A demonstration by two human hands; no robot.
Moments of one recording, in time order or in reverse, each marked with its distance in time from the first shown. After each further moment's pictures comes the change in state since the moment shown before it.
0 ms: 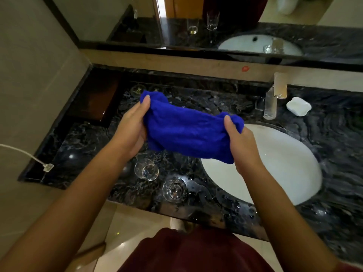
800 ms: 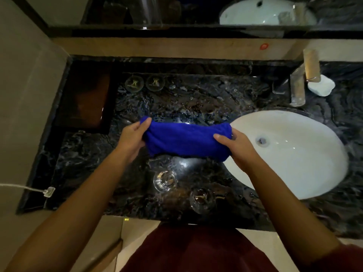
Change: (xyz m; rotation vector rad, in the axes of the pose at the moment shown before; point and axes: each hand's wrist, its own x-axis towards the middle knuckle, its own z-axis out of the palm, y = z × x) left_hand 0.111 -0.066 -0.125 0.201 0.157 -0.350; right_hand 0.066 0.075 0.057 -0.004 -0.129 0.195
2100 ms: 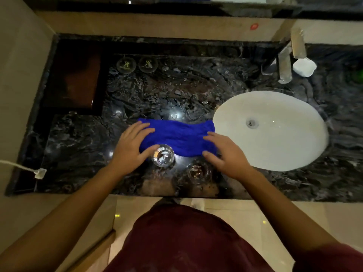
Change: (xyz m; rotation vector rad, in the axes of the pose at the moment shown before) left_hand -0.051 -0.080 -0.062 1.176 -0.158 0.831; right_hand -0.086 0.061 0.015 -1.016 -0.068 -0.420
